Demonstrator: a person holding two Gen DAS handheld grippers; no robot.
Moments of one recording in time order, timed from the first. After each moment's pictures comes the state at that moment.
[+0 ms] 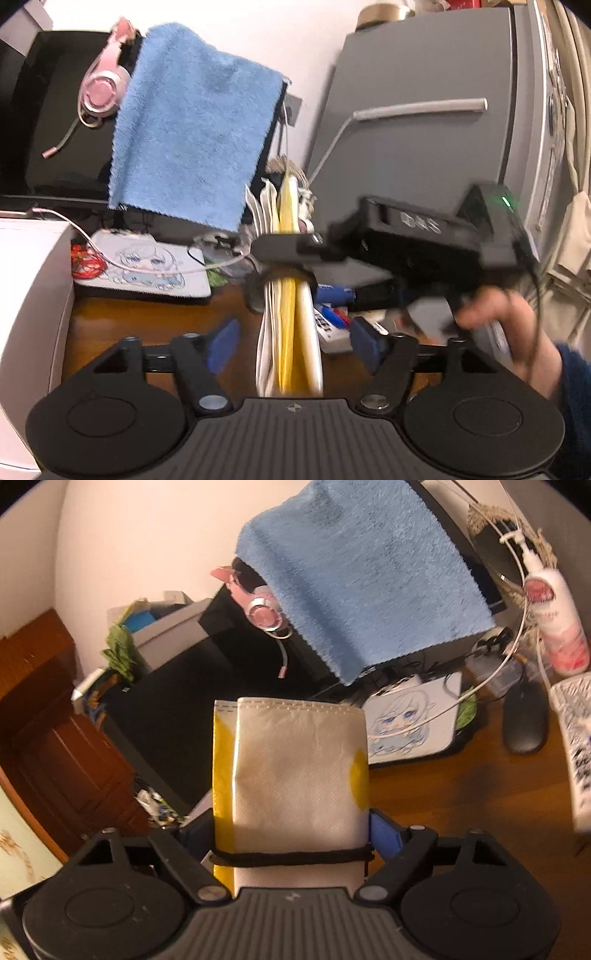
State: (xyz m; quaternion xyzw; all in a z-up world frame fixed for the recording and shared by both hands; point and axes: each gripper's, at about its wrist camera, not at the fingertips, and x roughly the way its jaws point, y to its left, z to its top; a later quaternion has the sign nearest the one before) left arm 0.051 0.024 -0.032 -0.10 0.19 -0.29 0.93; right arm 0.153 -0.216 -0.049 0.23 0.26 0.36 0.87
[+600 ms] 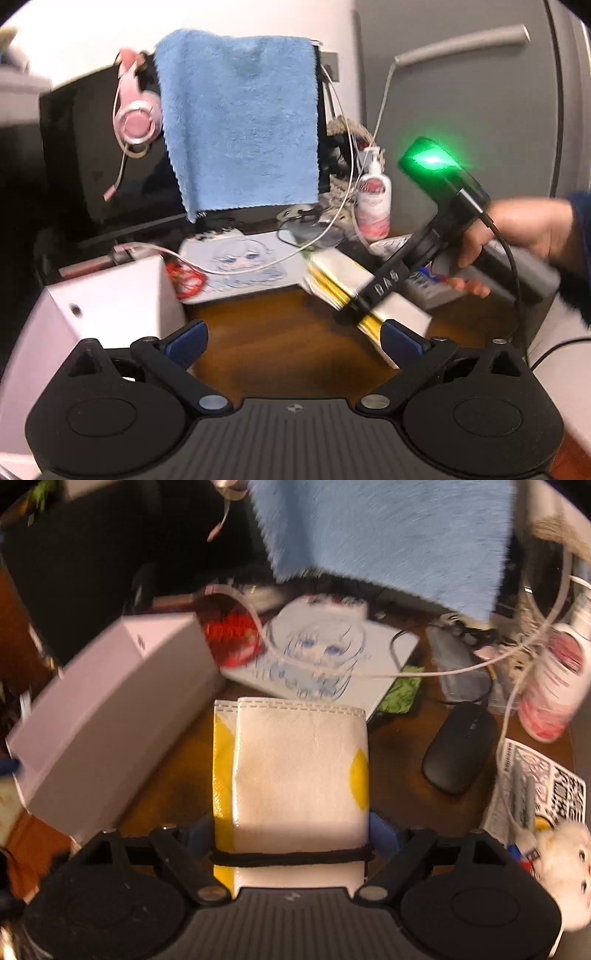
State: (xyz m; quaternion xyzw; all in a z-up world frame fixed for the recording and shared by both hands) left arm 0.061 0.043 0.018 0.08 0.24 -0.16 0.95; right arm 0.245 -0.158 -0.046 -0.08 0.45 0.29 0.84
